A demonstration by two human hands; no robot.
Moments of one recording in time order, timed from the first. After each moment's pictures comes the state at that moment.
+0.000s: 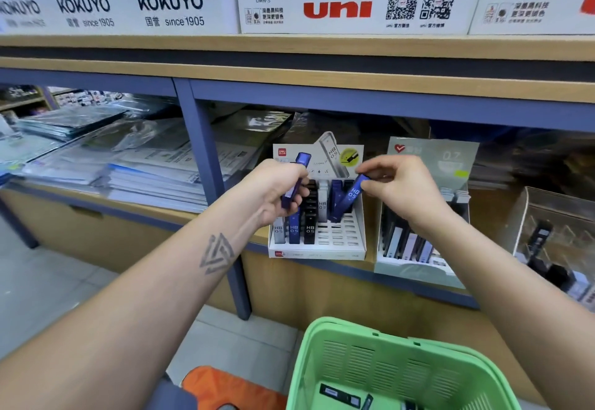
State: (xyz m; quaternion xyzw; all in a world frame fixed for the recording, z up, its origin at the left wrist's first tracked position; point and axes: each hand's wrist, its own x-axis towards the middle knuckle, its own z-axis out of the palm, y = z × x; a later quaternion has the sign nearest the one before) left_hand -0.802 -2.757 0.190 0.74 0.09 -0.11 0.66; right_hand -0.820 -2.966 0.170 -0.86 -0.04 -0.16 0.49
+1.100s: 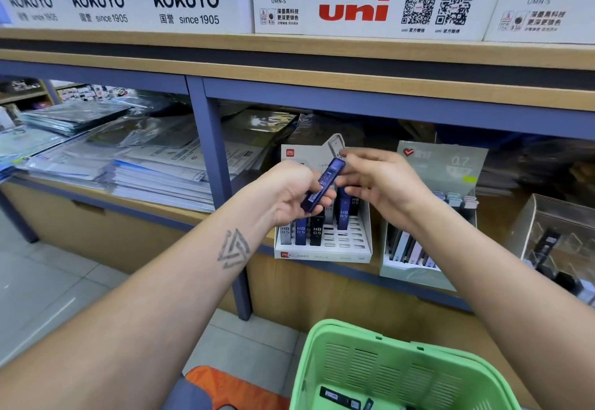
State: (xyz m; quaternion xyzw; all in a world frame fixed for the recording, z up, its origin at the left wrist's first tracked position) left_hand -0.807 -2.759 0.193 0.69 0.03 -0.19 0.69; right_hand -0.807 -2.930 0.180 -0.69 -0.06 -0.02 0.72
